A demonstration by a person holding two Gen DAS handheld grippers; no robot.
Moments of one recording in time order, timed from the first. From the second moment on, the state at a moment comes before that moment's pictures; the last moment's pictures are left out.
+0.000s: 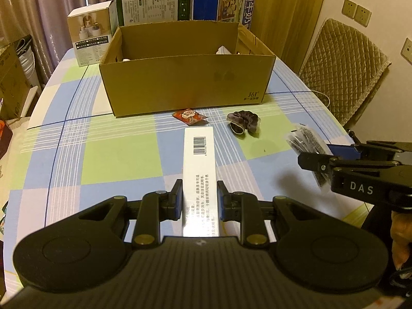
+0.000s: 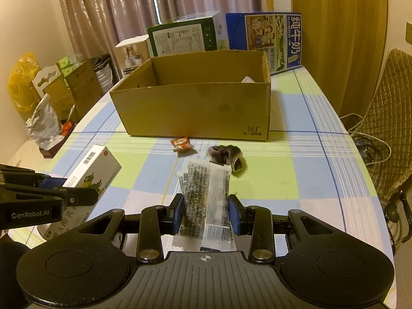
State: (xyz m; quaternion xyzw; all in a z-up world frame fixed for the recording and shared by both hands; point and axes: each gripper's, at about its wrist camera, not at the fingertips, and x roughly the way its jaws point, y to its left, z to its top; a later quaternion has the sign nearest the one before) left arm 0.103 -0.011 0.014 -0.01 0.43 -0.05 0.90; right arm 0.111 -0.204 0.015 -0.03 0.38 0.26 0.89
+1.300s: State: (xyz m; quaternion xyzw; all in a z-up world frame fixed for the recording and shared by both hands) left arm 0.209 0.025 0.091 -0.01 0.39 -0.06 0.92; right arm 0.211 -0.161 0.091 -0.02 0.36 0.30 0.89
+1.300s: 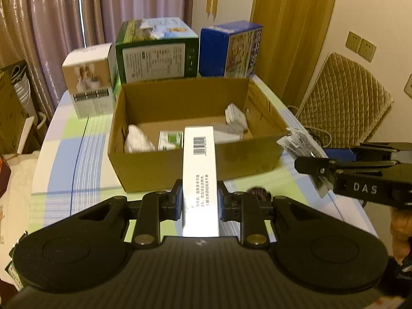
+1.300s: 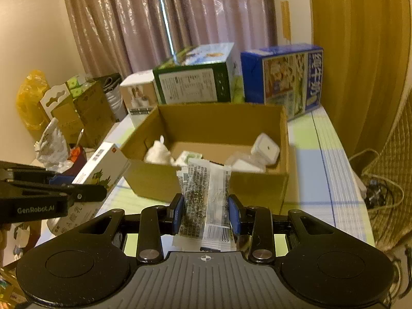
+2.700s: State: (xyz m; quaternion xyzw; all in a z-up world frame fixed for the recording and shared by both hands) left arm 0.403 0.057 0.045 0.00 0.39 -0.02 0.92; right arm 0.386 -0.106 0.053 -0.01 0.40 0.28 0.87
